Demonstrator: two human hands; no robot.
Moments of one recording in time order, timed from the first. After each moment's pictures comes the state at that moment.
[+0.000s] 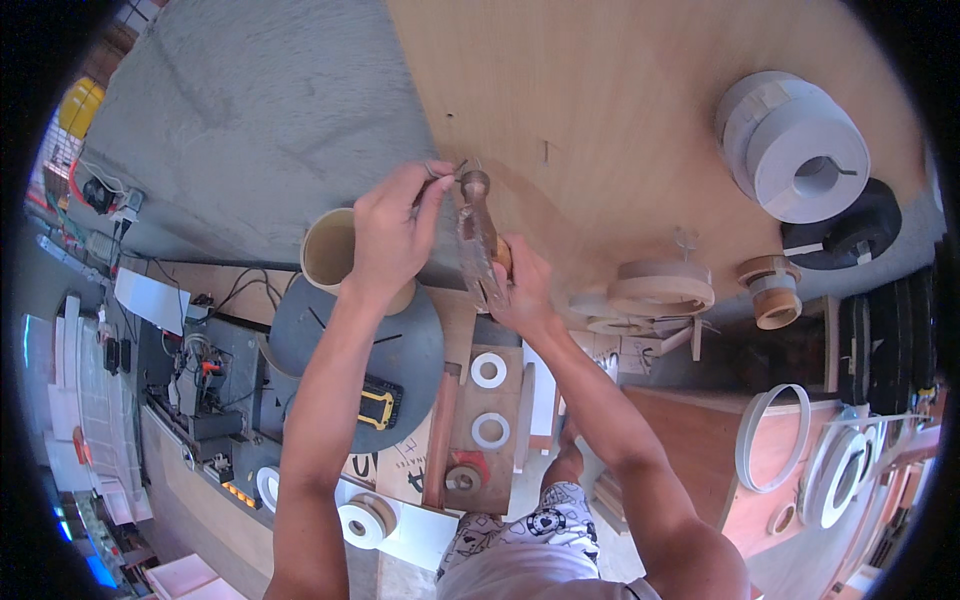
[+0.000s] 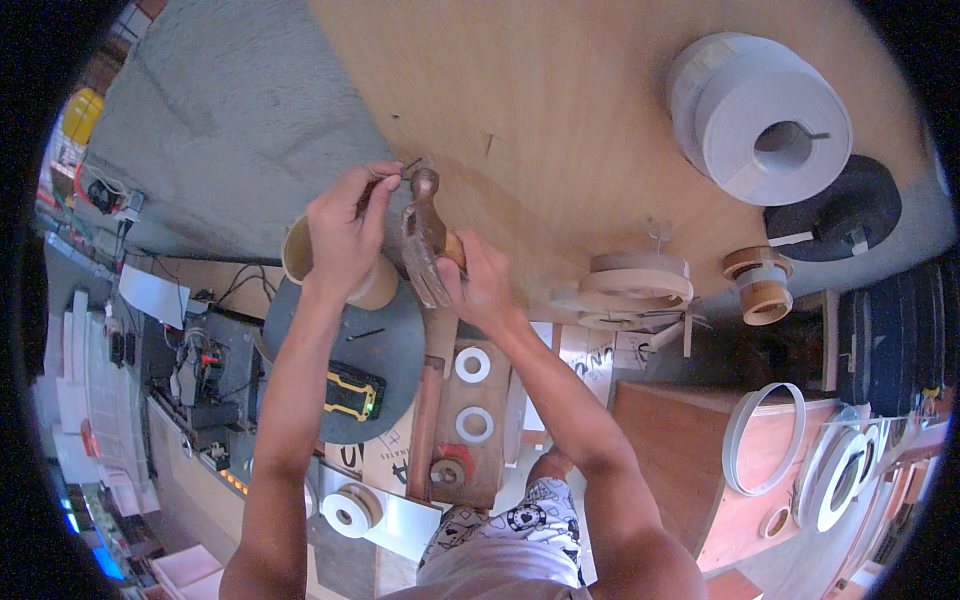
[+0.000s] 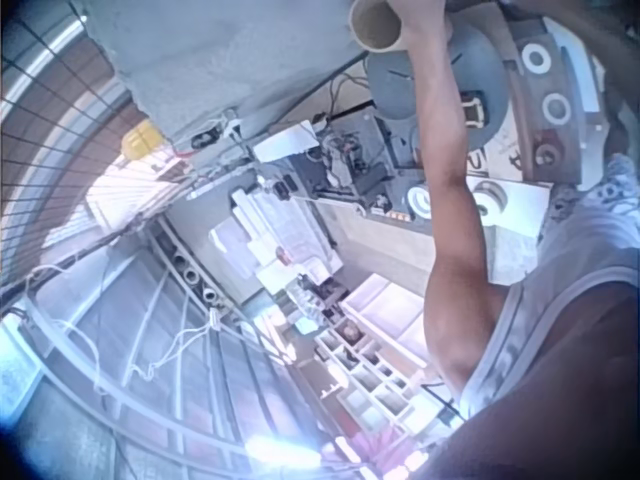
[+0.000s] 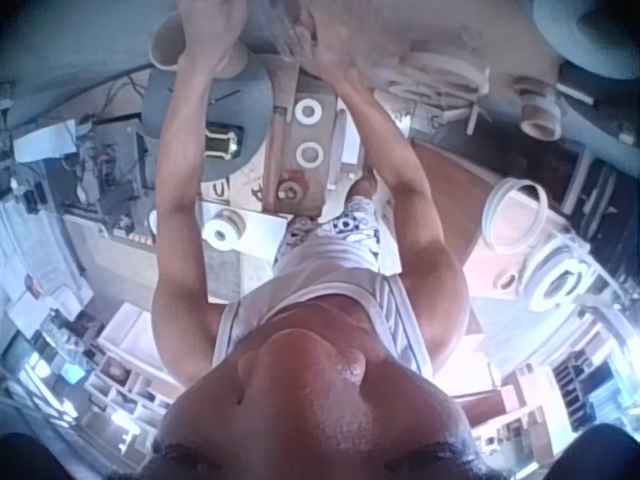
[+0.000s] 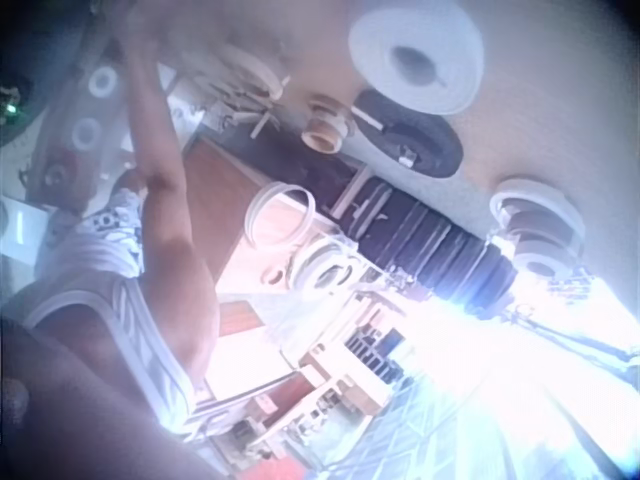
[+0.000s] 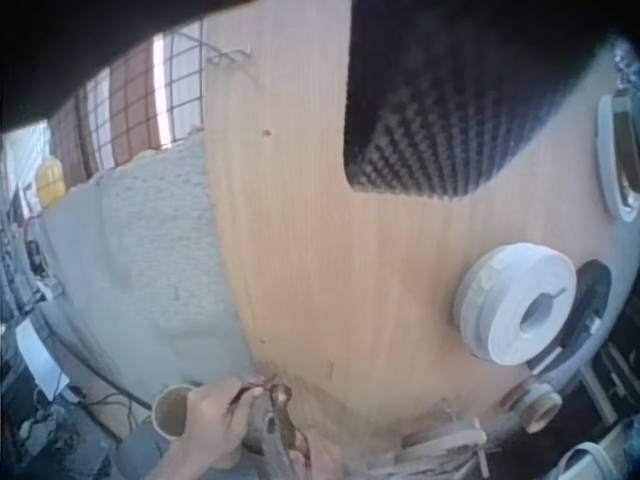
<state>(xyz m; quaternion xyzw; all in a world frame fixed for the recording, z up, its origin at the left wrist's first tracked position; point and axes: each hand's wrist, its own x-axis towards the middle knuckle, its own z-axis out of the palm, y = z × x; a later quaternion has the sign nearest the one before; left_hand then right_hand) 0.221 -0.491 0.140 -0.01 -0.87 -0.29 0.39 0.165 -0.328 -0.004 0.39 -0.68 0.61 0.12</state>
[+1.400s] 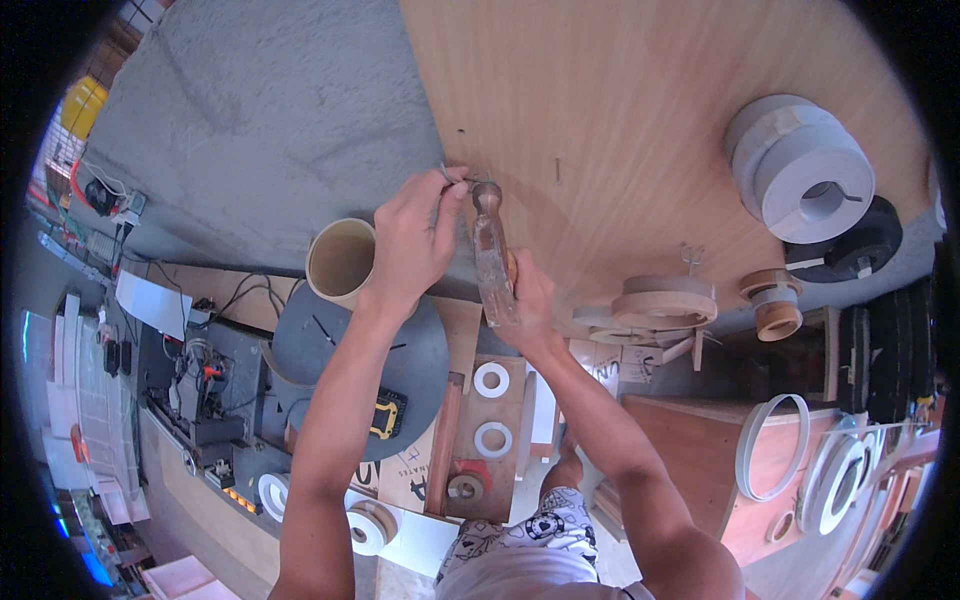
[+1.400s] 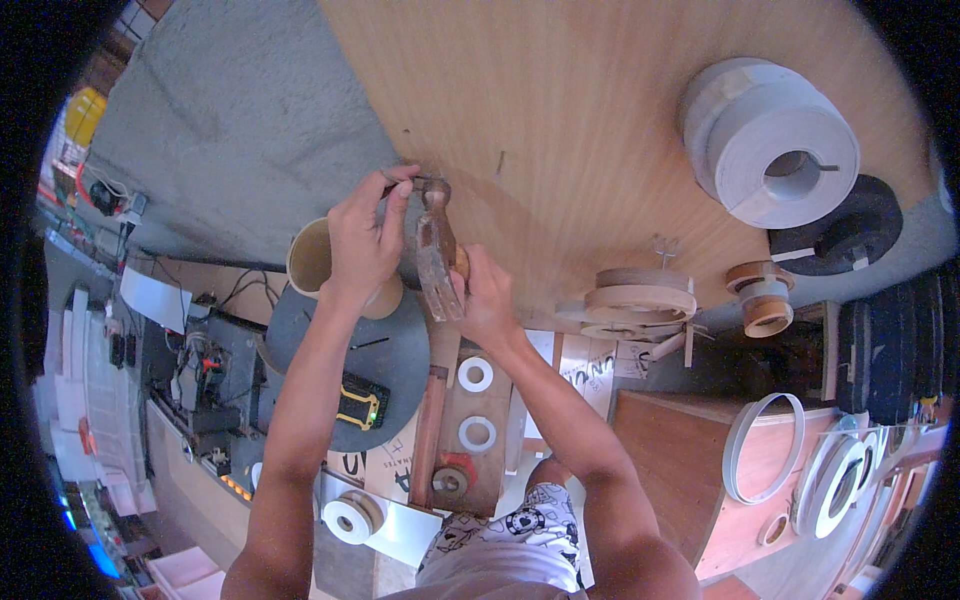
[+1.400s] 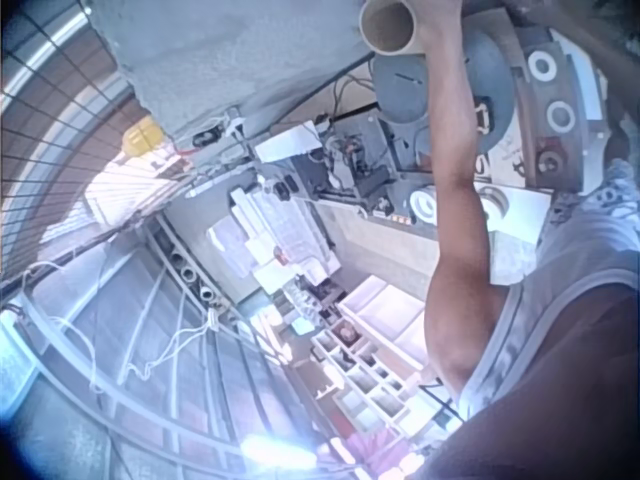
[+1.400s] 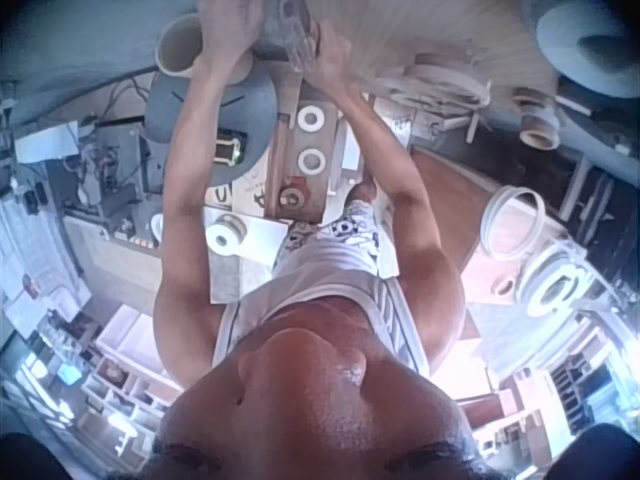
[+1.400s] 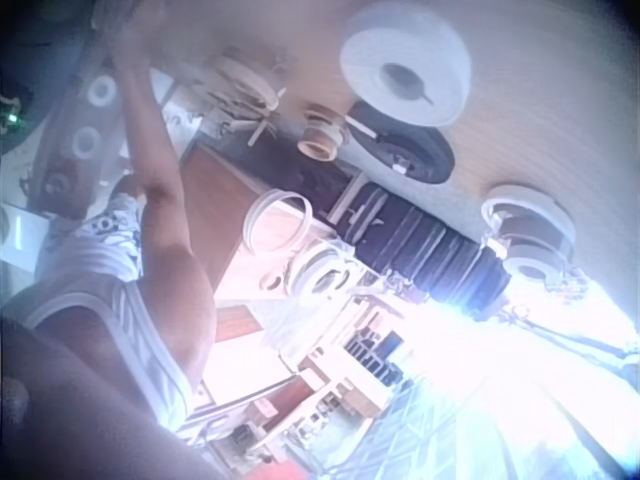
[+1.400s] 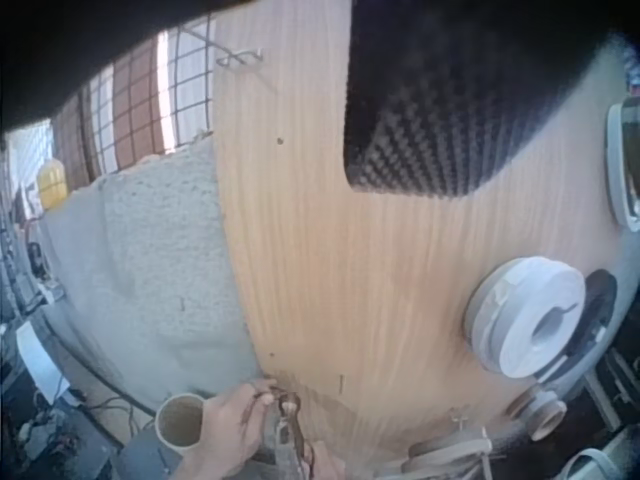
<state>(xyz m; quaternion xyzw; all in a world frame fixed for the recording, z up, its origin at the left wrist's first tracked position) 0.208 -0.494 0.131 -0.02 -0.86 -0.30 0.41 0.175 -0.335 0.007 0.34 -0.70 0.61 0.11</state>
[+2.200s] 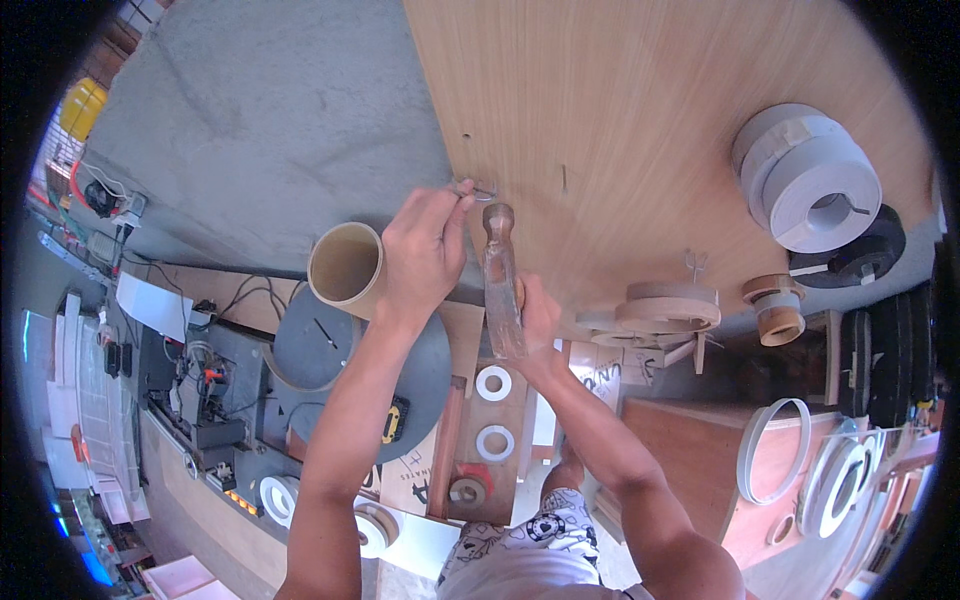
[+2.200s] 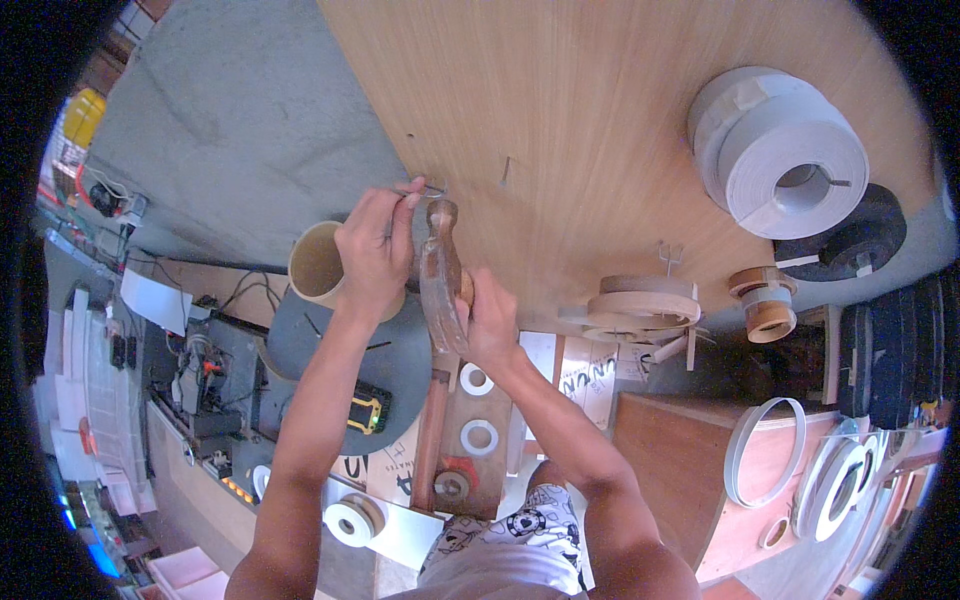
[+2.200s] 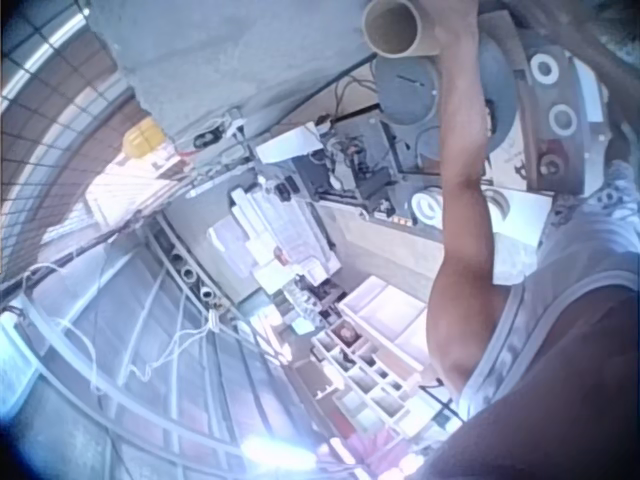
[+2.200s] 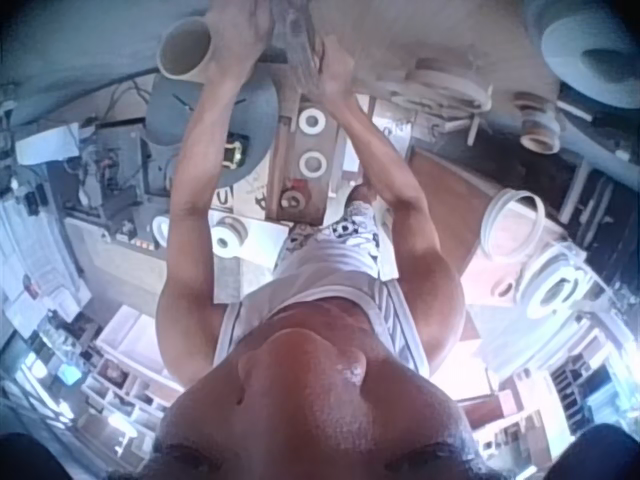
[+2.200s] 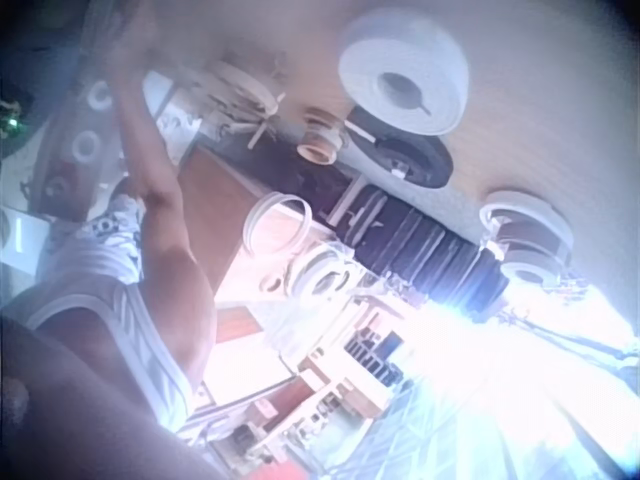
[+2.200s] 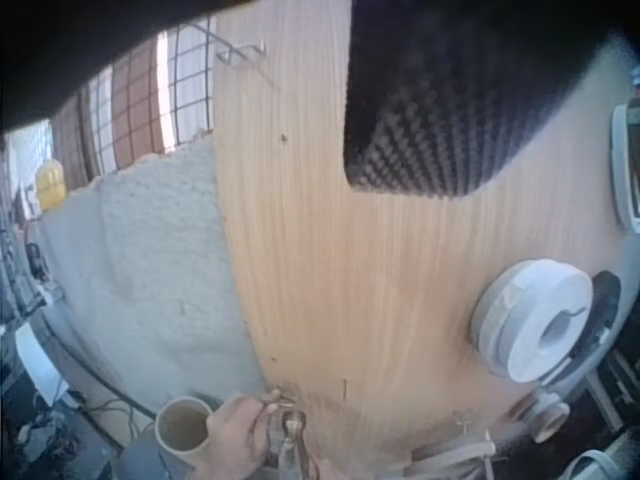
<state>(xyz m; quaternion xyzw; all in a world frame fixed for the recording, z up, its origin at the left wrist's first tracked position) 0.208 -0.489 0.115 -0.02 -0.86 -0.24 0.46 0.194 -0.328 0.010 0.35 -0.69 0.62 0.12</state>
